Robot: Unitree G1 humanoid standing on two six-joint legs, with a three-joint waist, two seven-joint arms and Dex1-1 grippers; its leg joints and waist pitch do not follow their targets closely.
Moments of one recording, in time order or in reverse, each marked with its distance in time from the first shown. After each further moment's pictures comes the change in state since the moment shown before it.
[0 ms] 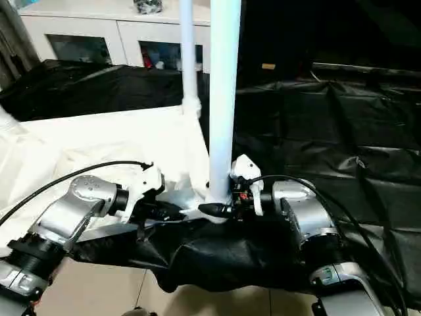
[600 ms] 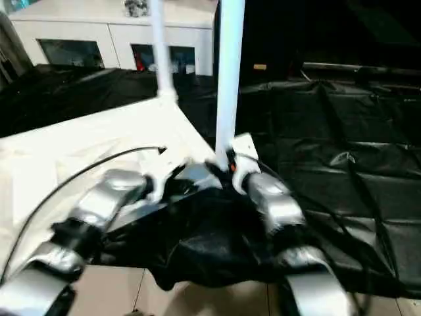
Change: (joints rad) left arm -0.160 -0.229 0.064 0.259 0.082 0.050 0.443; right arm -0.147 0.250 -0.166 0.265 -0.075 -0.017 -0.809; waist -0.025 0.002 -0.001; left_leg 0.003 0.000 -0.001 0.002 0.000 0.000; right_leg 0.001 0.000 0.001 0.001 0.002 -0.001
